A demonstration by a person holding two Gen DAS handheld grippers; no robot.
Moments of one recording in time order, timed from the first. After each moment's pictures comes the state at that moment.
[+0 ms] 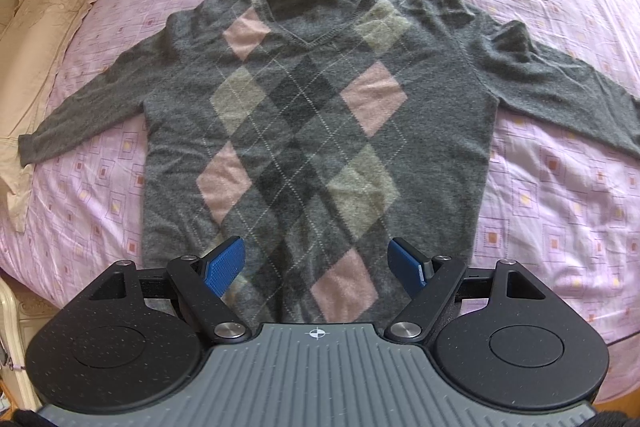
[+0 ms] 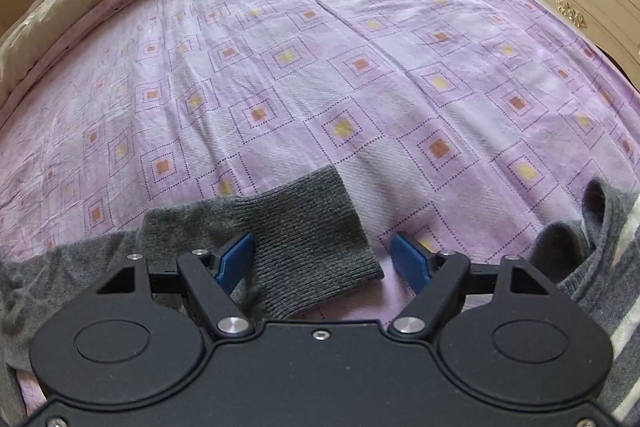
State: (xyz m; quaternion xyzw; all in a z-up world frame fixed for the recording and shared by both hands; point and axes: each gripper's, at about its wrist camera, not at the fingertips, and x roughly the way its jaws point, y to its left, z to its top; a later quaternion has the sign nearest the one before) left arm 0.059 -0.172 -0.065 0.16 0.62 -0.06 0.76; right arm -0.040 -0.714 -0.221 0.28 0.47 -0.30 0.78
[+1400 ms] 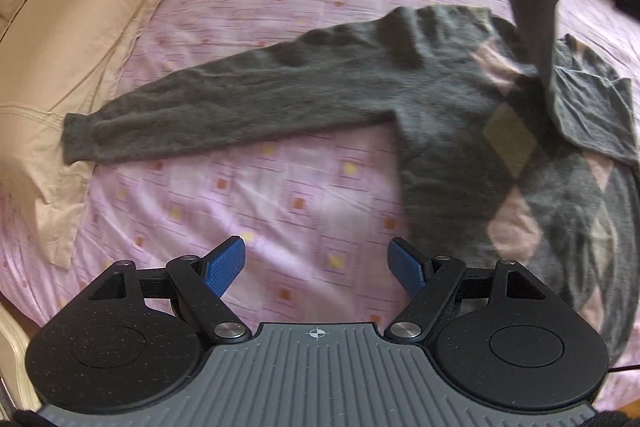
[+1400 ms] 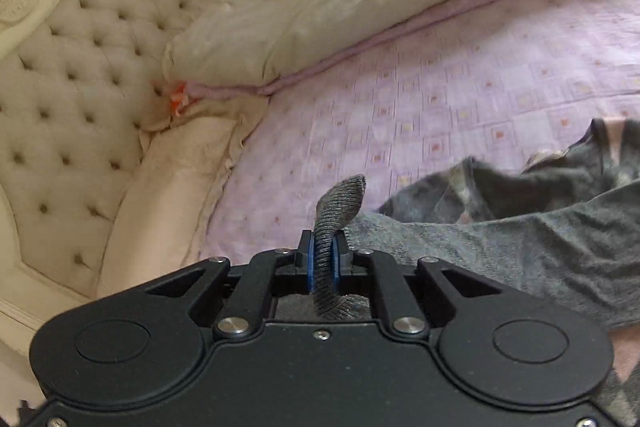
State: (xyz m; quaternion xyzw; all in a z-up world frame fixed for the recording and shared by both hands) left arm 0.172 0.116 -0.090 0.10 0.60 -0.06 0.79; right arm 0.235 -0.146 -0.090 0.32 0.41 0.09 0.85
